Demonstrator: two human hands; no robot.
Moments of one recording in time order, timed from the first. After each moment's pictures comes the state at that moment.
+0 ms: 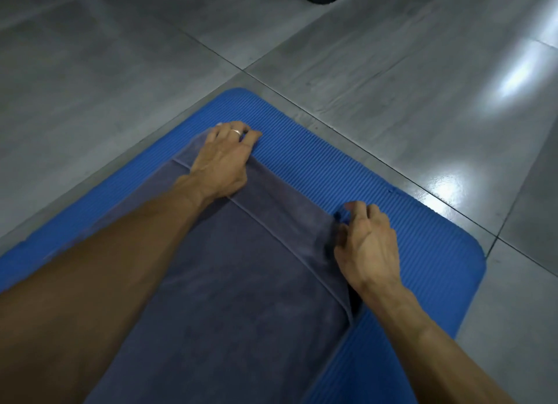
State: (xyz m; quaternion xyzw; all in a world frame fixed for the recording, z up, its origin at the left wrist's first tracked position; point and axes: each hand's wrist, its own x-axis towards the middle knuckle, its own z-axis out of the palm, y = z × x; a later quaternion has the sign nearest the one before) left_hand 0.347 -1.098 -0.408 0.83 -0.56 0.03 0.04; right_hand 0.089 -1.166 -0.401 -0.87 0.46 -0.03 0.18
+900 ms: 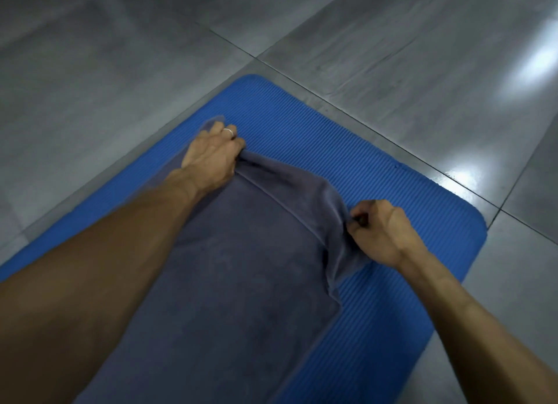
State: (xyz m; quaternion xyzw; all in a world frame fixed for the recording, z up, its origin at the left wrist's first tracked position) left_hand 0.343 -1.044 -0.392 0.84 -0.54 0.03 -0.05; right_hand 0.062 -1.165 -0.375 -0.83 0.44 0.09 0.34
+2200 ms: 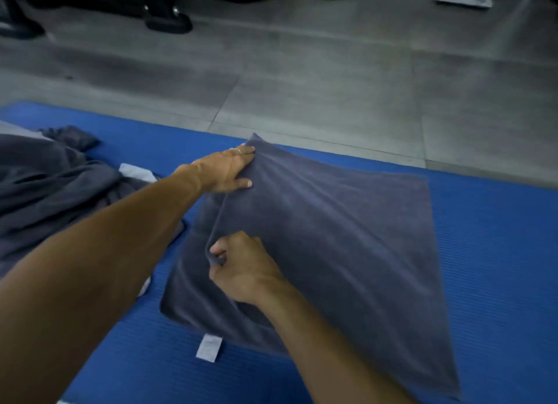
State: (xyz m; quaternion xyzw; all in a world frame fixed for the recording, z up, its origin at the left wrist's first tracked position) left_hand 0.213 -0.308 -0.333 0.98 -0.07 -0.16 0.06; right_hand 0.079 -0.477 -0.309 -0.85 -0.20 0.31 0.38
